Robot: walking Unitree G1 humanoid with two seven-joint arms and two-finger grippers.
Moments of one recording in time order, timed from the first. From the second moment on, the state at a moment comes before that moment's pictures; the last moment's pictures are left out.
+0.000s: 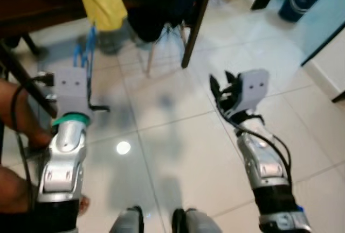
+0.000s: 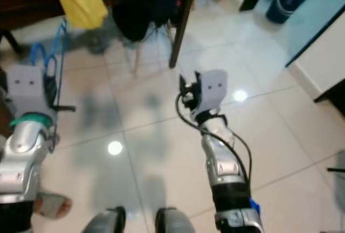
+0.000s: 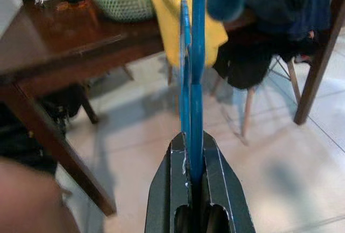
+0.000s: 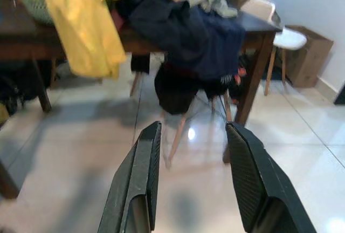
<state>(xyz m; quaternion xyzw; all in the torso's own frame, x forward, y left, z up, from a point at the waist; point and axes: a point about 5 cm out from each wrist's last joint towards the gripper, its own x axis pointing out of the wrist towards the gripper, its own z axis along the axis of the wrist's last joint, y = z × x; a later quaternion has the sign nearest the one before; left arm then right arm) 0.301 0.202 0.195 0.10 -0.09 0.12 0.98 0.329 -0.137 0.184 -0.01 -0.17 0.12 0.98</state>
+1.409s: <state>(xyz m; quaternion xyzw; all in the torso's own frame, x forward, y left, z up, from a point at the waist) 0.280 0.193 0.343 0.25 -0.35 0.11 0.90 0.336 -0.140 0.259 0.02 -0.27 0.07 0.96</state>
